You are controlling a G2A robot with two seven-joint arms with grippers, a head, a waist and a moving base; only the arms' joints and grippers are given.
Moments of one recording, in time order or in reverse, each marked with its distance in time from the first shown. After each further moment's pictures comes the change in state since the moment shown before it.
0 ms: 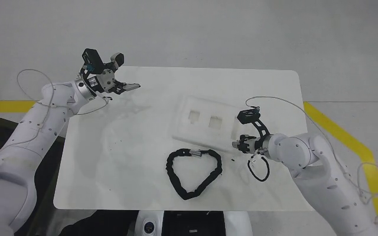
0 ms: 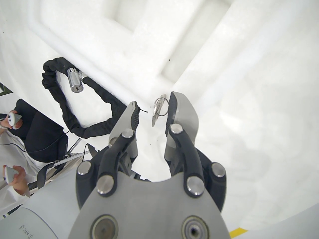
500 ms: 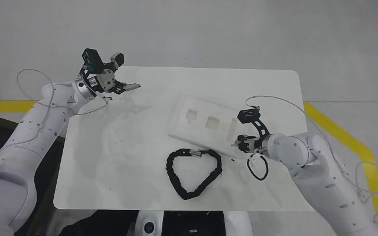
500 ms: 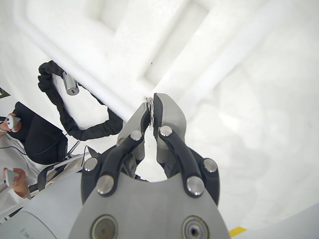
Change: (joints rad) left arm 0.000 0.000 0.000 0.000 0.000 0.000 0.000; right arm 0.010 -0.003 -0.011 0.014 -0.017 0.015 0.000
